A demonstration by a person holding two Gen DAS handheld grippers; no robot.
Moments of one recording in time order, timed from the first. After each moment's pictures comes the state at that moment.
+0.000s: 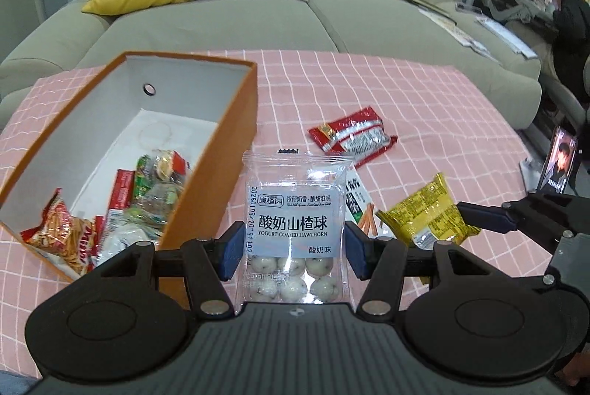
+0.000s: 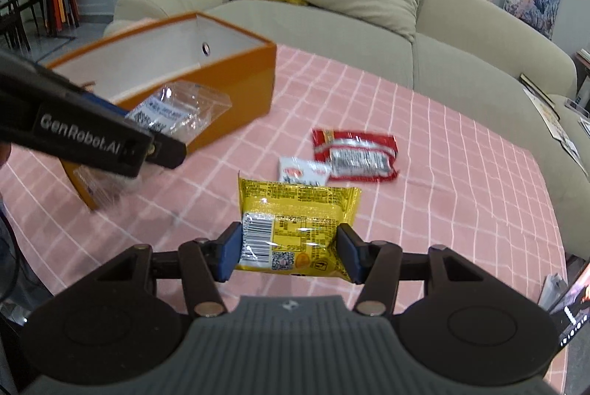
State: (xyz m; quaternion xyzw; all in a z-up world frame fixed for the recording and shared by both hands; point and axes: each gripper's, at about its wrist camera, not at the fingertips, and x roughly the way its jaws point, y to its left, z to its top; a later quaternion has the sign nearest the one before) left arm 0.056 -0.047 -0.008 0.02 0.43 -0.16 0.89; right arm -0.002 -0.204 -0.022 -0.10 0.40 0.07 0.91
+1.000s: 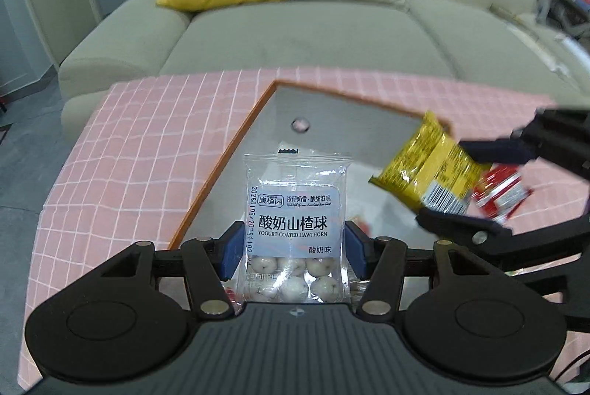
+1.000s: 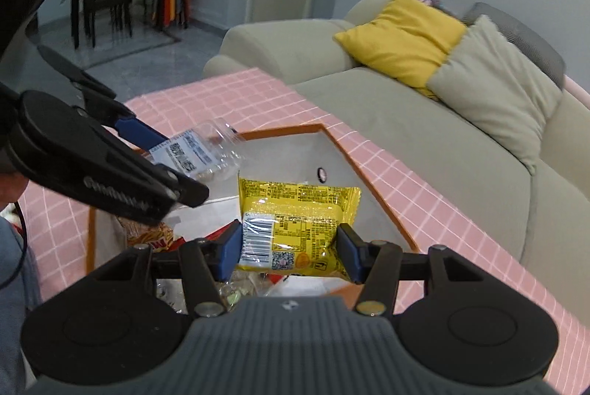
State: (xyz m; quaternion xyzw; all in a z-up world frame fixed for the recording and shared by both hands) left arm 0.175 0.082 0.001 0.05 0.46 -0.07 0.88; right arm 0.174 -0.066 0.017 -0.19 0.35 0.25 0.88
